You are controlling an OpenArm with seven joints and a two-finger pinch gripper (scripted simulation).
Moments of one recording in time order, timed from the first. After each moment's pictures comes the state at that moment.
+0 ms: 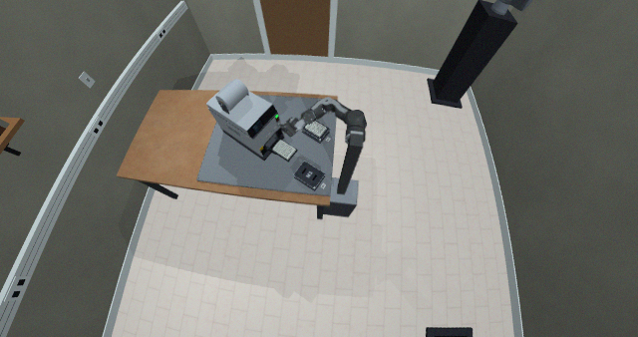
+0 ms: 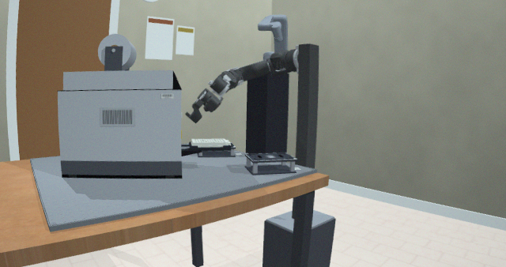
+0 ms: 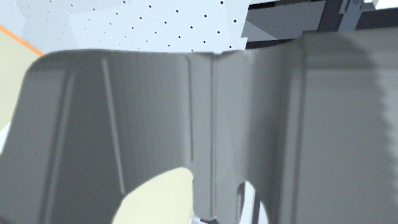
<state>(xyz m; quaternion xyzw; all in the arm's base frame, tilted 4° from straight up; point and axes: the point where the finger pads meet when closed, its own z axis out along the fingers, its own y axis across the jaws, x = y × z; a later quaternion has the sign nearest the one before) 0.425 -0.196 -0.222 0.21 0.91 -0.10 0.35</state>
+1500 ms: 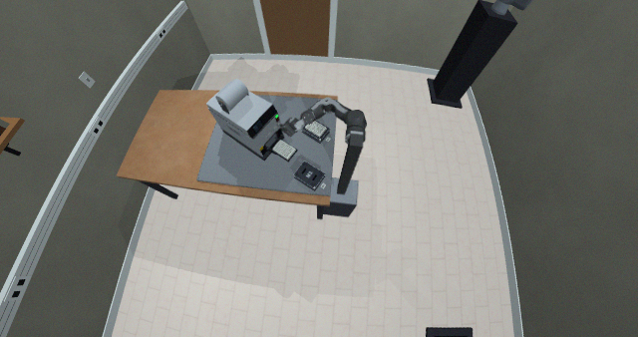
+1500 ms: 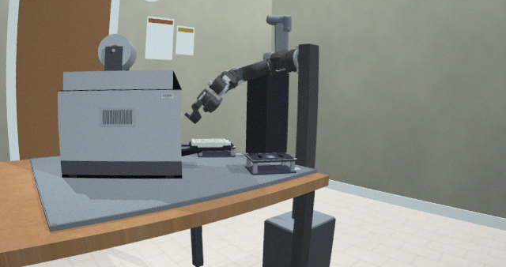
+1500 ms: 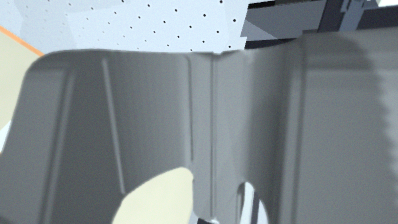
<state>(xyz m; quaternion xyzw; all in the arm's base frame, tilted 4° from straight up) 0.427 -0.197 -0.224 0.21 0.91 -0.10 0.35</state>
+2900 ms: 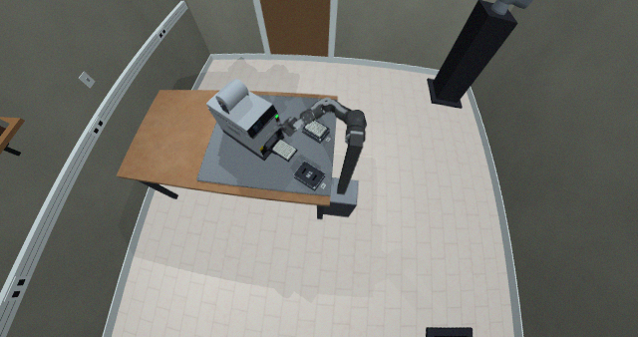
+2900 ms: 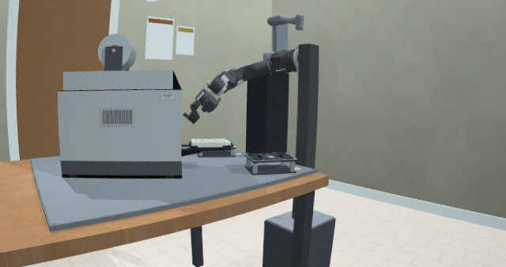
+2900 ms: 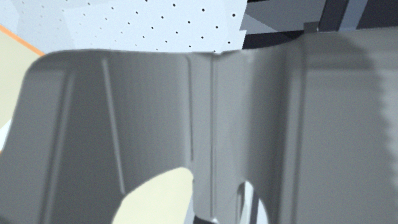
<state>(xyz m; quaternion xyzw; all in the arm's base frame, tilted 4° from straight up) 0.433 -0.199 -0.224 0.21 0.91 -0.10 0.35</state>
